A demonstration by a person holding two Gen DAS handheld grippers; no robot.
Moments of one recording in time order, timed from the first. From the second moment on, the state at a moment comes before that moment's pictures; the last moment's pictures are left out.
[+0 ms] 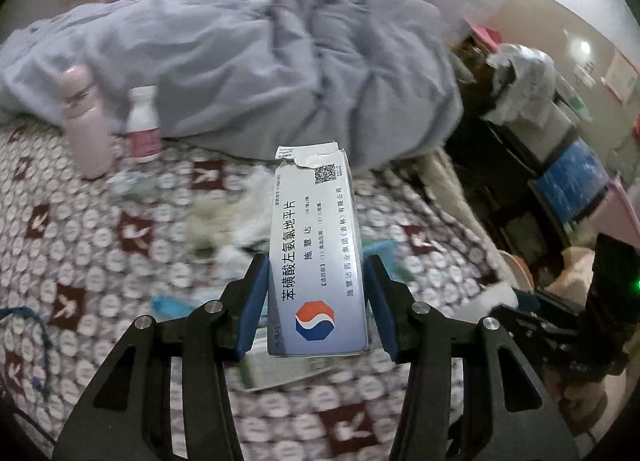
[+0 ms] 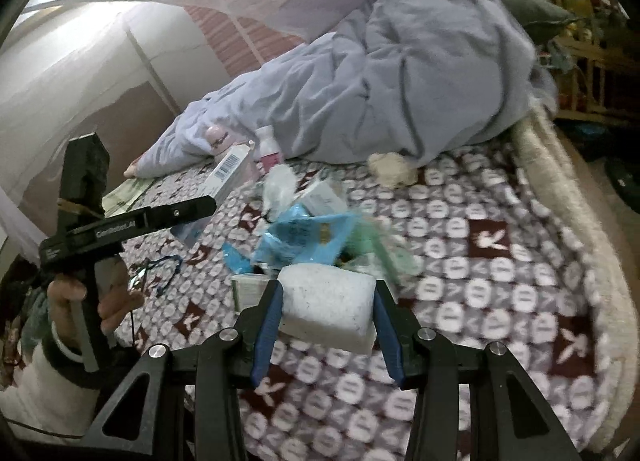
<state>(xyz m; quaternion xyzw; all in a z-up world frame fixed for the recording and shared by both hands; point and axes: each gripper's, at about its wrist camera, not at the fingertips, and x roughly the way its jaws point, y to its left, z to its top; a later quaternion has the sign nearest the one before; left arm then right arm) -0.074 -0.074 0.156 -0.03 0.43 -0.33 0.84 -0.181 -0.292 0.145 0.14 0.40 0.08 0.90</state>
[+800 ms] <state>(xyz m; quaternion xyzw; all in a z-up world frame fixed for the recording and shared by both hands) -0.178 -0.383 0.143 0.12 0.44 -0.53 0.72 -0.345 -0.571 0.128 0.21 0.38 -0.26 0.86</state>
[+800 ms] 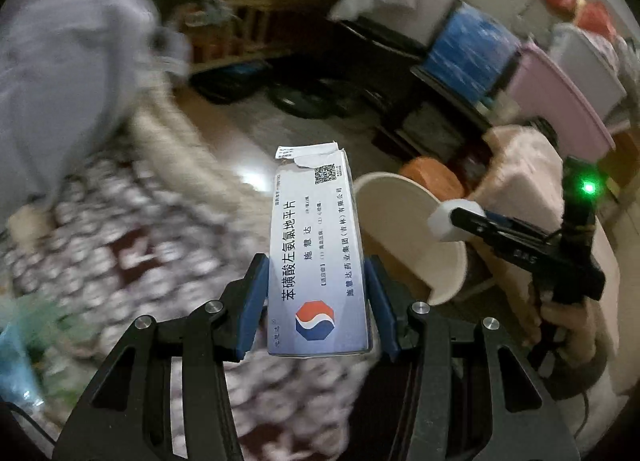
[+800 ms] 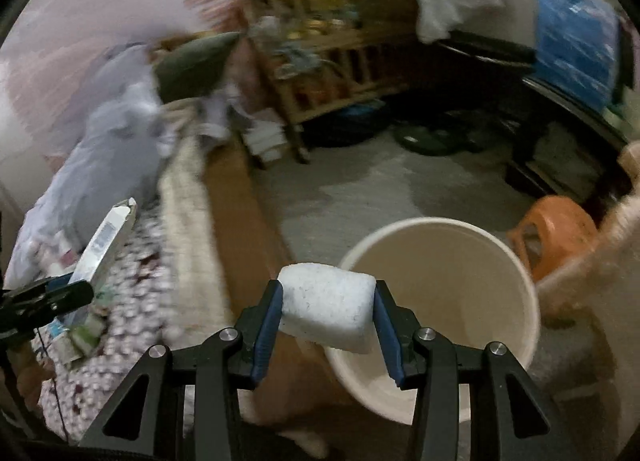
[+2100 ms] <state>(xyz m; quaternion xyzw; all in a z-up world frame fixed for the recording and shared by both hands) -0.165 -0.325 0.134 0.12 0.42 -0.37 0.82 -0.285 -0.504 0.119 0.17 0.39 -0.21 0.88</state>
